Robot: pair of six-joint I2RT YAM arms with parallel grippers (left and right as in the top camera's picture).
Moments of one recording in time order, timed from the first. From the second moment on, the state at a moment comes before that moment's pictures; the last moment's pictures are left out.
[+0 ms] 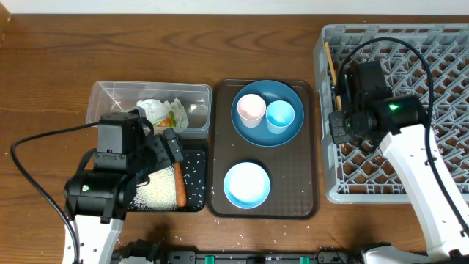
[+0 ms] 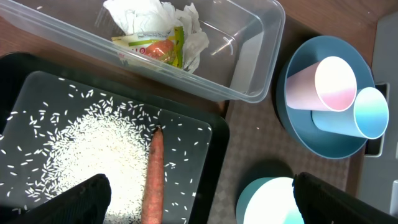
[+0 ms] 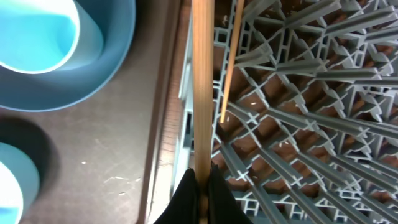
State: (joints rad) left arm -0.10 0.95 0.98 -0.99 0.10 -0.49; right arm 0.23 1.44 1.29 -1.12 0.11 0.07
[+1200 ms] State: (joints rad) left arm -0.10 0.95 0.98 -0.99 0.10 -0.49; right arm 0.14 1.54 1.25 -1.09 0.13 0.10
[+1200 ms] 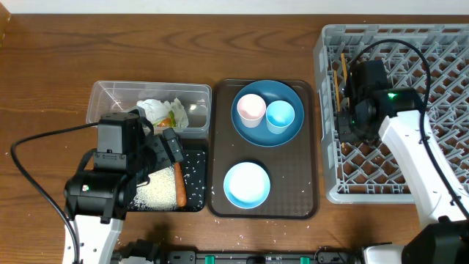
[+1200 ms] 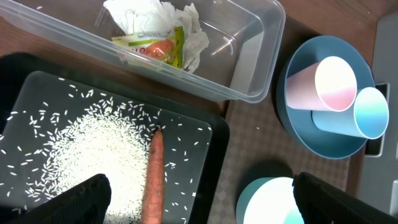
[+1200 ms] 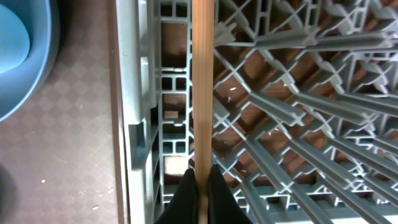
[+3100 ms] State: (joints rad) left arm -0.10 0.95 0.98 -0.99 0.10 -0.49; right arm 0.43 1.54 1.19 -1.00 -0.38 0.25
